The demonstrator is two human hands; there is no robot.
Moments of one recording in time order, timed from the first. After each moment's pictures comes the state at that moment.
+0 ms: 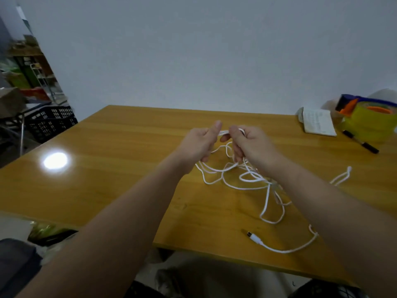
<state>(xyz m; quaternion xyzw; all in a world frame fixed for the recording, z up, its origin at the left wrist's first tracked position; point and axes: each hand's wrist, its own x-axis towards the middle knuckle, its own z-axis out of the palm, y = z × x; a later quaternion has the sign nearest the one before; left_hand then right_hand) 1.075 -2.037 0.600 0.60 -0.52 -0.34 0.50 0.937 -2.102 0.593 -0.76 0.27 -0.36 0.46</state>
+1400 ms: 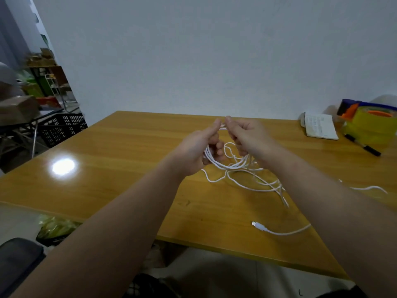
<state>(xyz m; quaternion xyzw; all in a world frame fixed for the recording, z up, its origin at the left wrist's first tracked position) 1.061 -2.015 0.612 0.49 -0.38 -0.55 0.57 0.943 -2.089 0.613 -0.73 0.30 -0.38 0.48</state>
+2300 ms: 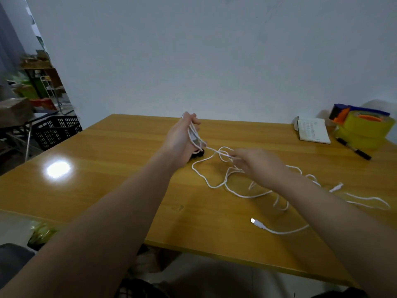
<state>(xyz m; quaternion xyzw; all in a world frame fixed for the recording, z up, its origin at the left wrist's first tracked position) 1.077 -2.039 0.618 0.47 -0.33 -0.44 0.69 0.897 -2.089 0.590 -0.93 0.35 -0.12 -0.02</state>
